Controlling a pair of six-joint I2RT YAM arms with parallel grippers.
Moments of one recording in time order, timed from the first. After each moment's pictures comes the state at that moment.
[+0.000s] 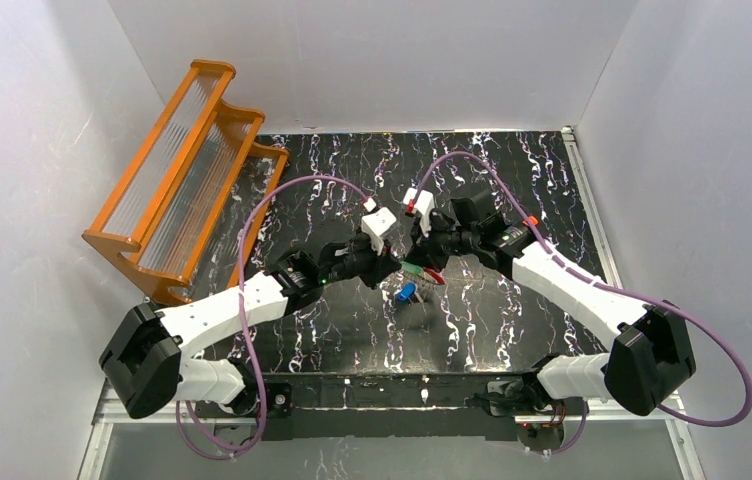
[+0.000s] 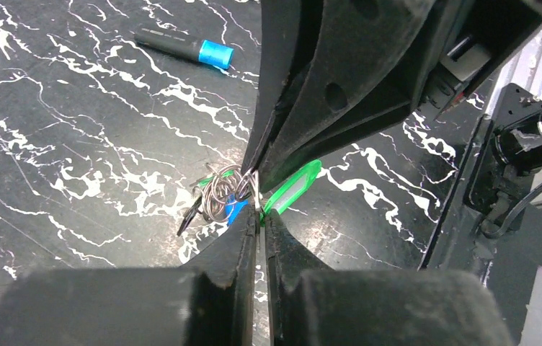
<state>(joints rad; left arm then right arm) -0.84 1.27 0.79 0.10 0.24 -0.08 0.65 1.29 0.97 -0.36 -0.57 -0.26</state>
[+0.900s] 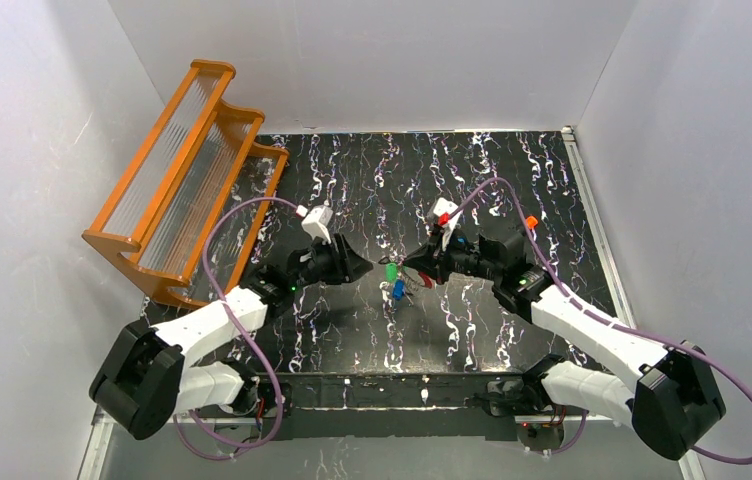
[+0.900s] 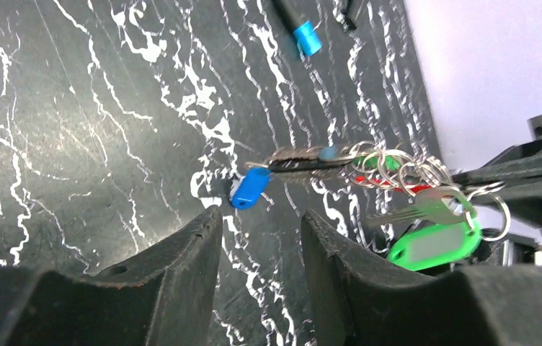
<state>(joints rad) -0.63 1.18 0.53 0.22 0.23 -0.68 0.65 1.06 0.63 0.15 -0.54 0.00</state>
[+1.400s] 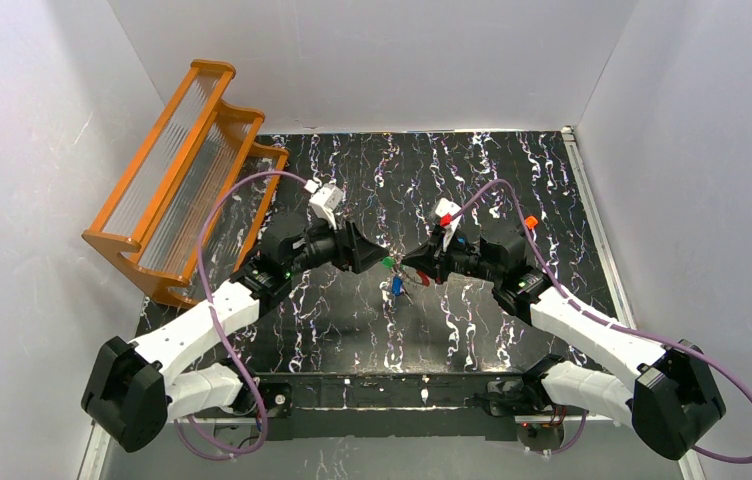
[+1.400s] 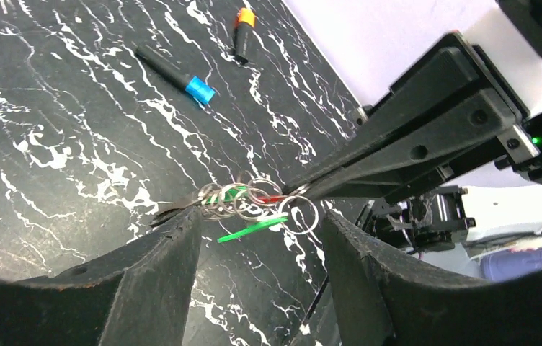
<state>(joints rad) -0.61 1.11 0.67 0.22 0.40 -0.57 0.65 1.05 0.59 0.24 -0.54 0.02</state>
